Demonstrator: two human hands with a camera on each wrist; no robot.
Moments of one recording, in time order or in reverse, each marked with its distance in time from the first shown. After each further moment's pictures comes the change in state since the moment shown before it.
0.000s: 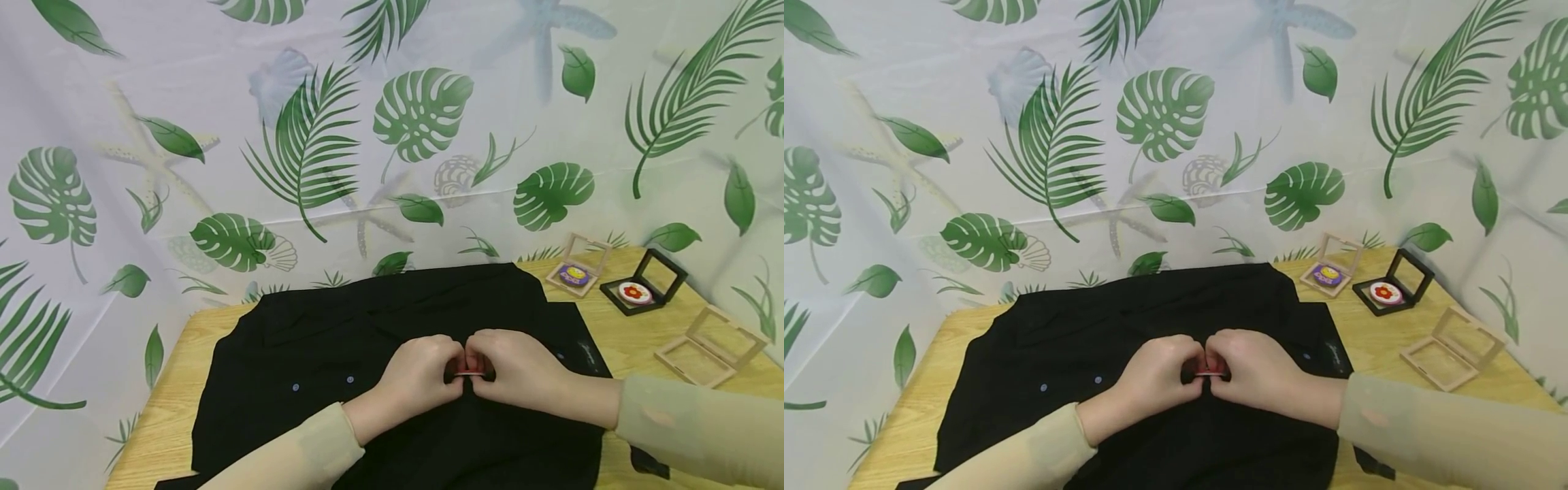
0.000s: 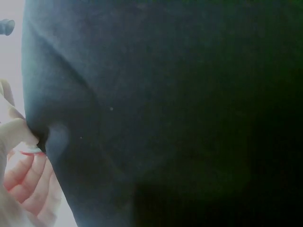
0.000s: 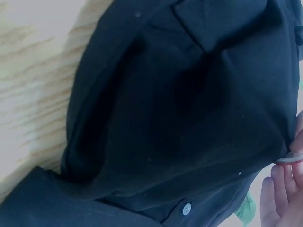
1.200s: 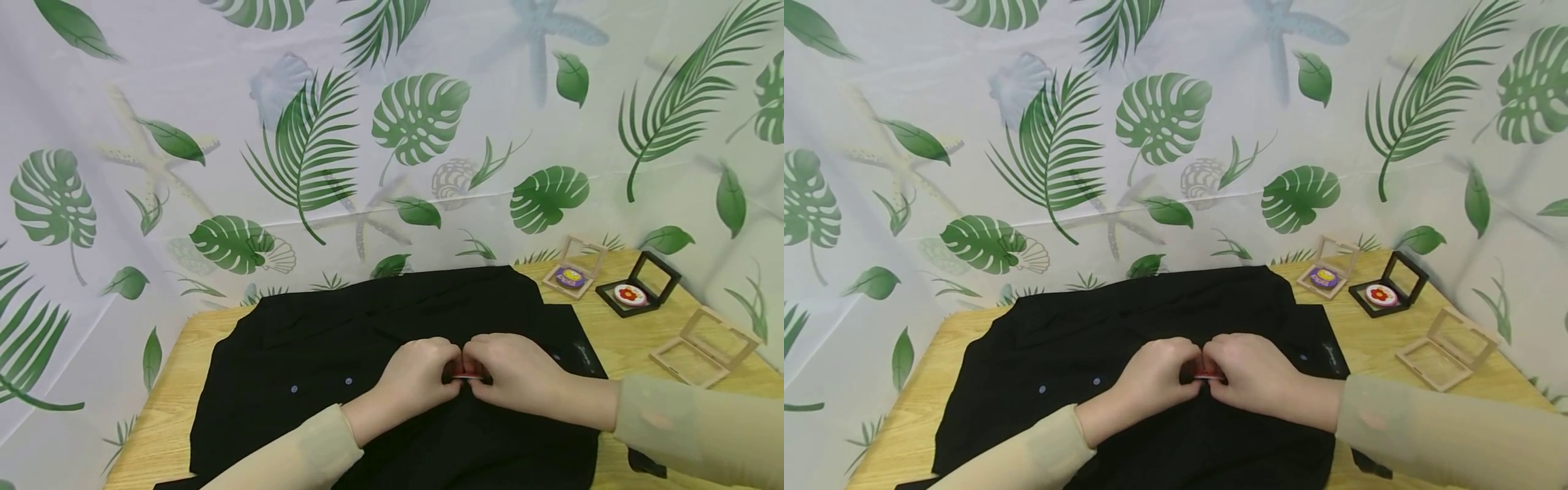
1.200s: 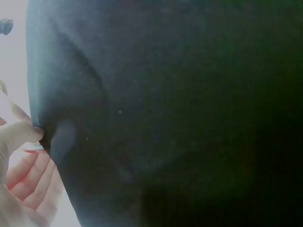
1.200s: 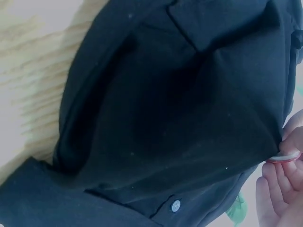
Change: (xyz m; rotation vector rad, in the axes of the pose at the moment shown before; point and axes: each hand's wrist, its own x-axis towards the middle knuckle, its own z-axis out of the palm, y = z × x) left_hand 0.001 0.001 -0.002 0.008 -0.031 -0.006; right_hand -0.002 -0.002 -0.003 -0.110 -0.007 -0.084
